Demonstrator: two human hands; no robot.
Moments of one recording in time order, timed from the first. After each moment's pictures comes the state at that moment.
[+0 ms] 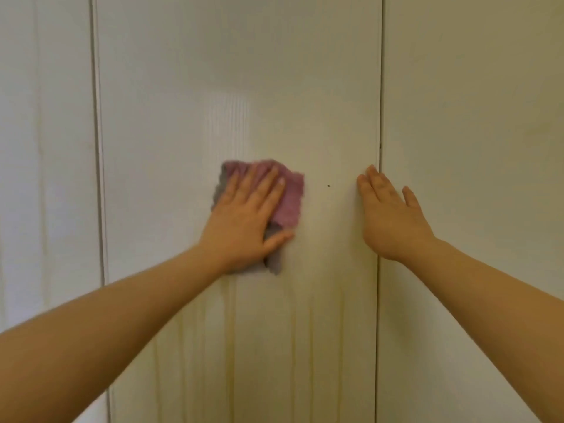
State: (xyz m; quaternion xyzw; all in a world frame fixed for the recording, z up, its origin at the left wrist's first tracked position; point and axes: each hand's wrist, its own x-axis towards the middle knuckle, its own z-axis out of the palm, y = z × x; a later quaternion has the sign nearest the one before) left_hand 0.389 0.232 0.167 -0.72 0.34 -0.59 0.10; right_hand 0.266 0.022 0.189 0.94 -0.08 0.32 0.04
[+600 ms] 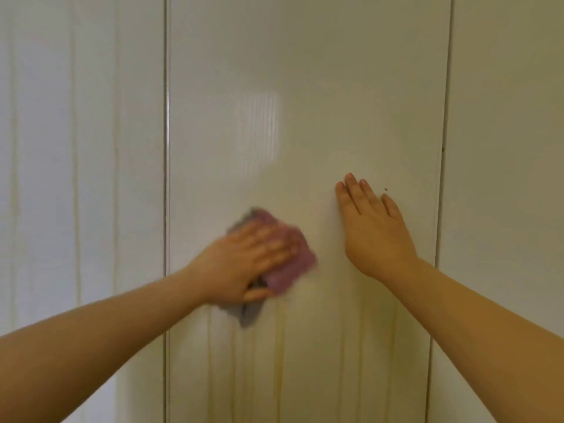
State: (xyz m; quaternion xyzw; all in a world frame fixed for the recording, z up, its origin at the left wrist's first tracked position) left_hand 0.399 0.327 0.127 -0.69 0.44 -0.54 0.22; right_hand 0.298 0.107 0.172 0.92 0.01 0.38 0.06
